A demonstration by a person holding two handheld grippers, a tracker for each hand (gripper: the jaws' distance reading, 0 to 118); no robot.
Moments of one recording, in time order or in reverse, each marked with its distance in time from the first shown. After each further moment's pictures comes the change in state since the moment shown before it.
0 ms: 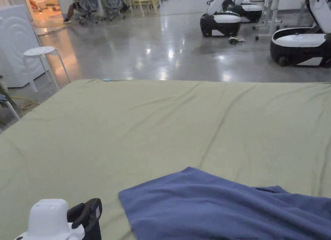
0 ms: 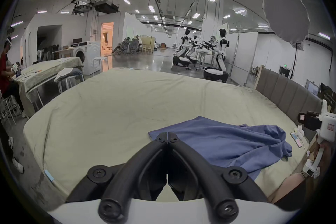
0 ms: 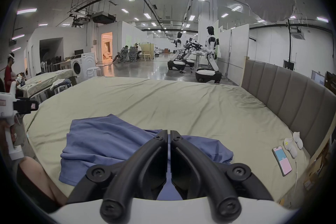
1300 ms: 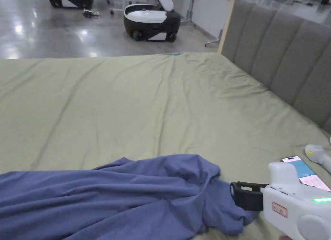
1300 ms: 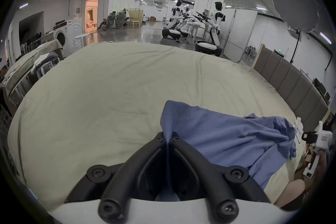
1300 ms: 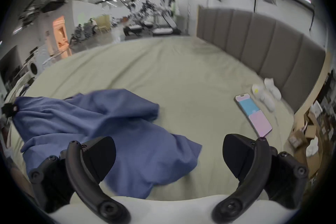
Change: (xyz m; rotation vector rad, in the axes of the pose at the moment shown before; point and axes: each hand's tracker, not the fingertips) left arm 0.025 0.023 -0.148 -0.241 -0.102 -0.030; right arm 0.182 -0.093 -0.052 -0.409 -0.323 -0.246
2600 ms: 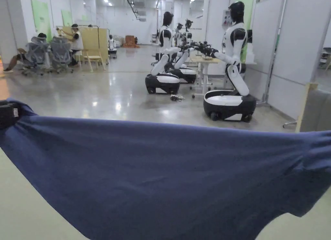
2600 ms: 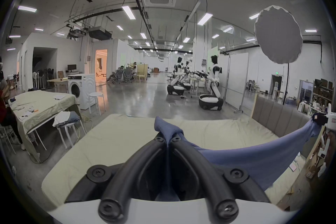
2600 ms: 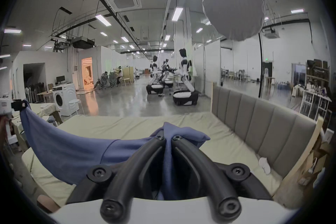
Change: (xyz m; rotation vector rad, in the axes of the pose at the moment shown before) left arm -0.047 0.180 0.251 0.489 0.063 -0.061; right arm -0.016 0.182 0.257 0.599 0.191 0.062
